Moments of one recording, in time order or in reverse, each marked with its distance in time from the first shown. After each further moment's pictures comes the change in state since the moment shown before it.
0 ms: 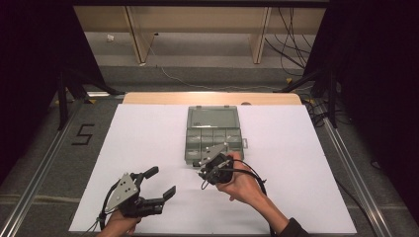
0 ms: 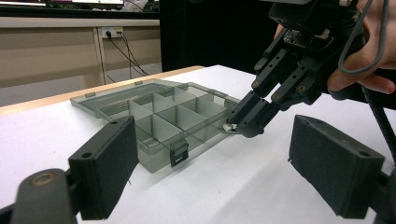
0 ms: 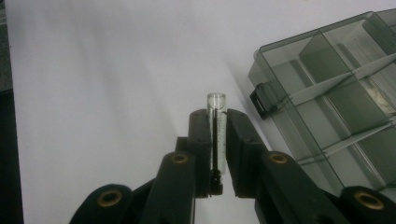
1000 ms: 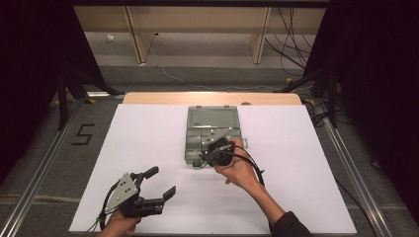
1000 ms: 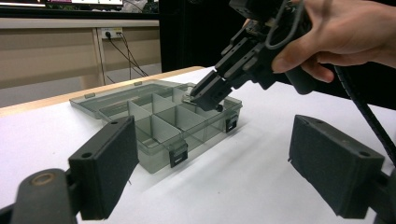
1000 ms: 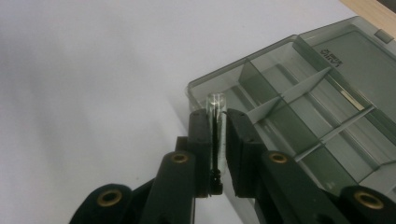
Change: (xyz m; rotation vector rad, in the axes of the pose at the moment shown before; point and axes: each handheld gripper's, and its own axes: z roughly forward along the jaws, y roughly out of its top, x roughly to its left) left arm -0.001 0.000 0.000 -0.001 -0.002 0.001; right arm -0.038 0.010 0.010 -0.099 -0.088 0.117
